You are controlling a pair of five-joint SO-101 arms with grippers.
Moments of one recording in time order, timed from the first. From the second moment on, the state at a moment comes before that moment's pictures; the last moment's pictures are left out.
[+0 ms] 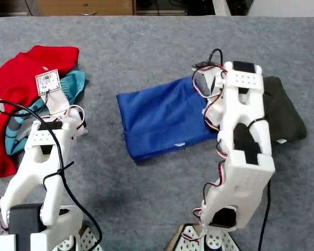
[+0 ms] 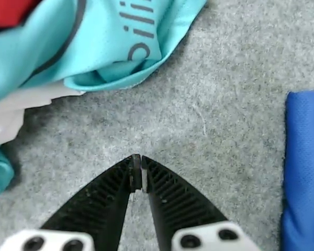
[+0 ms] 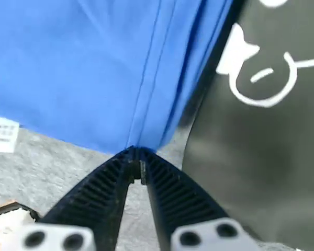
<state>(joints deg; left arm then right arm) -8.2 -17.8 51.8 29.9 4.0 5.2 25.9 -7.7 90.5 30.9</state>
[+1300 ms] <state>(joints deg) 9.5 27.1 -1.7 51.0 13.9 10.4 -11.3 21.5 83.0 31.1</state>
